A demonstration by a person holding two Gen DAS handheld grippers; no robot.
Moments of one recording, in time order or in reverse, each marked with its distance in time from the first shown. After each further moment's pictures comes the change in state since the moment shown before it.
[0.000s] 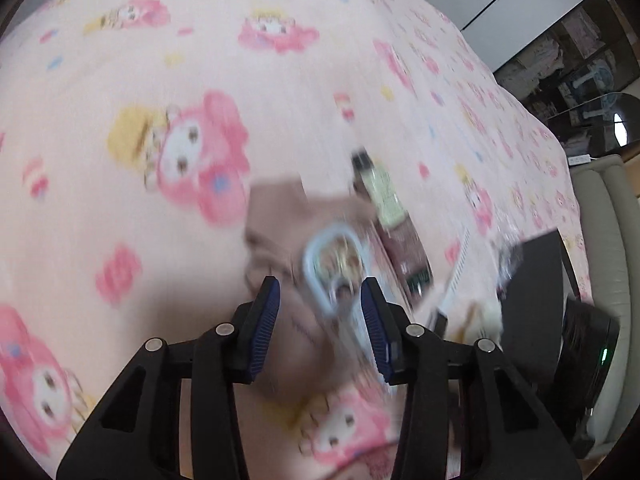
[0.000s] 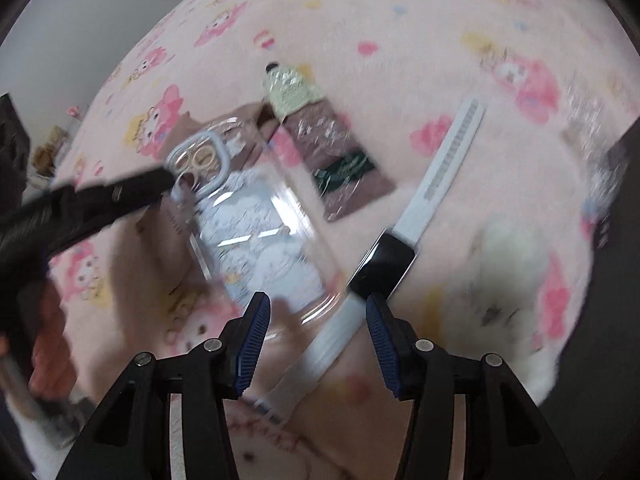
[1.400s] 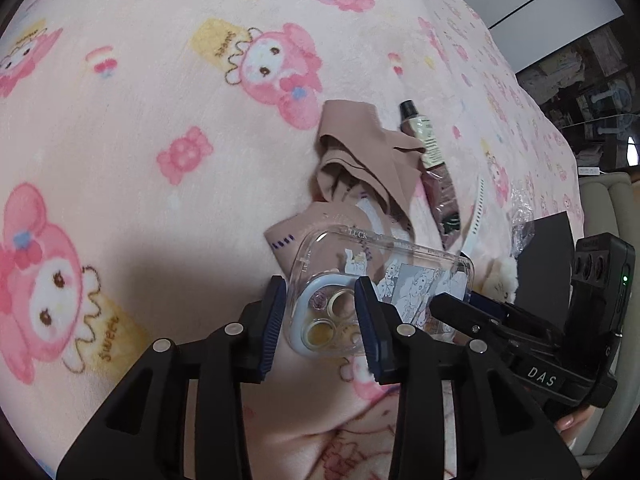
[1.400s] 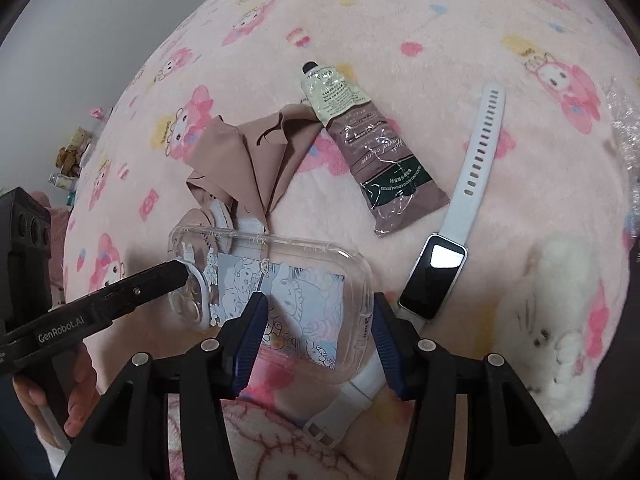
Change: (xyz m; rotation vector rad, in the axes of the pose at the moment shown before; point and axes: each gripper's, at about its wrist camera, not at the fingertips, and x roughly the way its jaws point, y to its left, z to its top) left arm -0.020 0.032 -0.054 -0.100 0.078 0.007; right arm -0.011 0.007 -0.002 -0.040 -0.047 0.043
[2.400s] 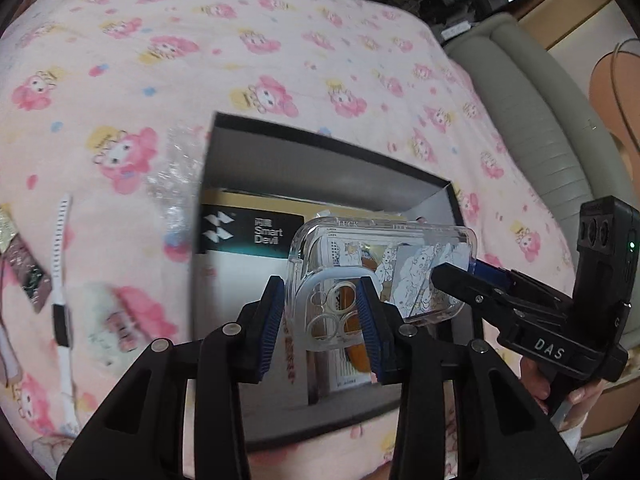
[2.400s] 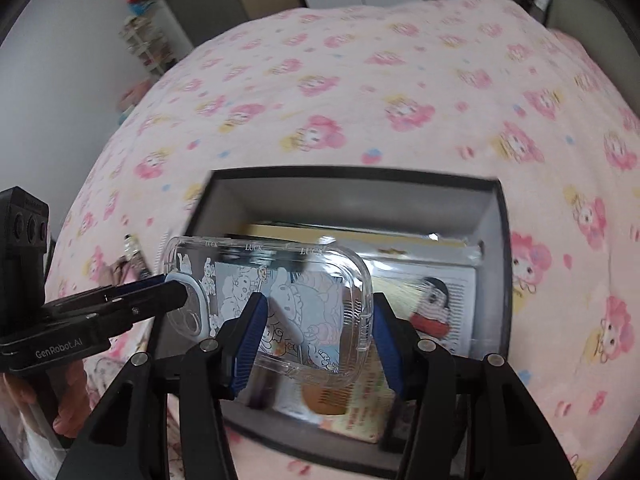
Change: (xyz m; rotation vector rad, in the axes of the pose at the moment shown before) left arm 0.069 -0.390 -0.074 0.514 0.120 -0.181; right arm -0.248 -0.251 -0.085 0.314 -0.320 -0.240
